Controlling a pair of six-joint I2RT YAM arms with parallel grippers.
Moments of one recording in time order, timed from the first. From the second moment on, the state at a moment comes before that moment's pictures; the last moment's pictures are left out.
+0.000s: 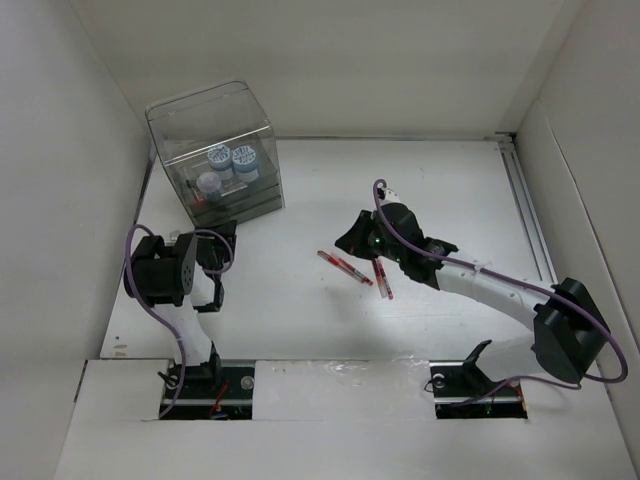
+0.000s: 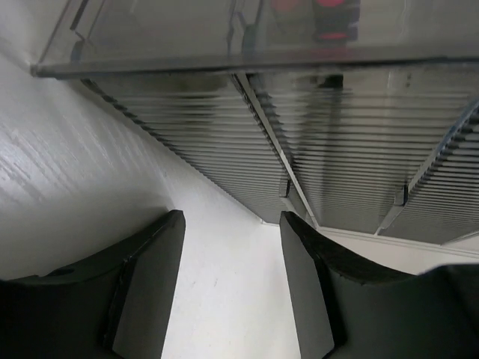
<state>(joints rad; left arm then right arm) 0.03 1.86 0.29 1.28 -0.04 -1.36 0.75 1.37 0.89 0.01 0.01 0.86</state>
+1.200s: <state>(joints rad) 0.04 1.76 0.37 1.18 0.01 -1.33 0.75 1.37 0.89 0.01 -0.01 0.86</state>
